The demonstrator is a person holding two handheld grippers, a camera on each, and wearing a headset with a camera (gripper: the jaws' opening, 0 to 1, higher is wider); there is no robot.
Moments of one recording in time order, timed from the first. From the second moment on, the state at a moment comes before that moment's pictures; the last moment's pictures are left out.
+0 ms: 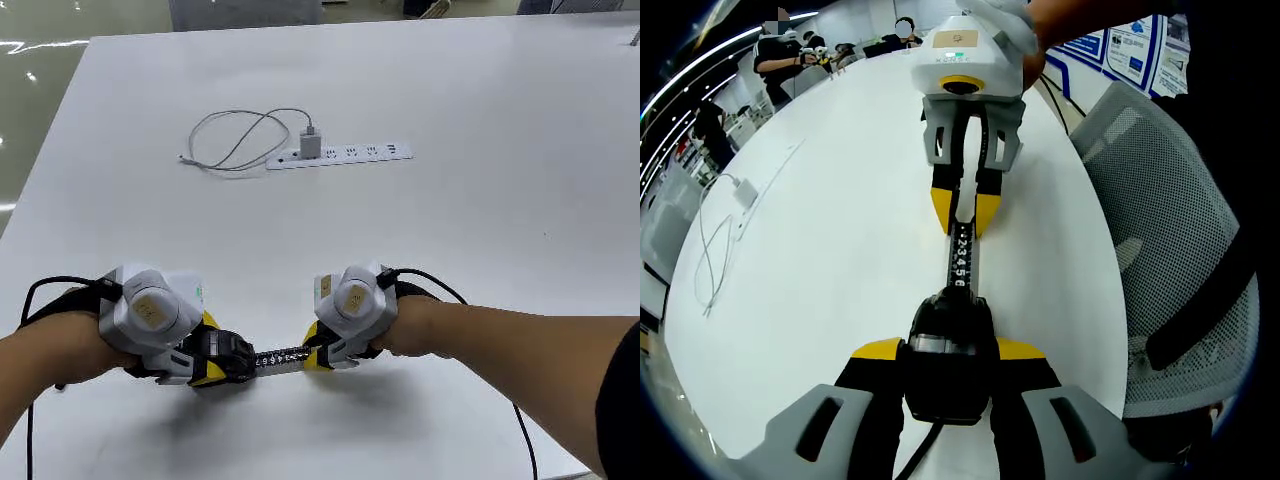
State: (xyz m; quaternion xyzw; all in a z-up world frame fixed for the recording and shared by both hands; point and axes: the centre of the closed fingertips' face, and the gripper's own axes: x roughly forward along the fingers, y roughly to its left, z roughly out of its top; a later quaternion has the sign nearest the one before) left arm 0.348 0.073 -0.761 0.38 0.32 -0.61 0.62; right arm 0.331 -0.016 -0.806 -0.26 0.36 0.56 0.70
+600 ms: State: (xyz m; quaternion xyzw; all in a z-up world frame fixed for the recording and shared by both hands) left arm 0.349 0.073 -0.761 0.38 0.33 -0.61 0.61; right arm 0.331 -0.025 -0.806 -0.26 0.37 0.55 0.70
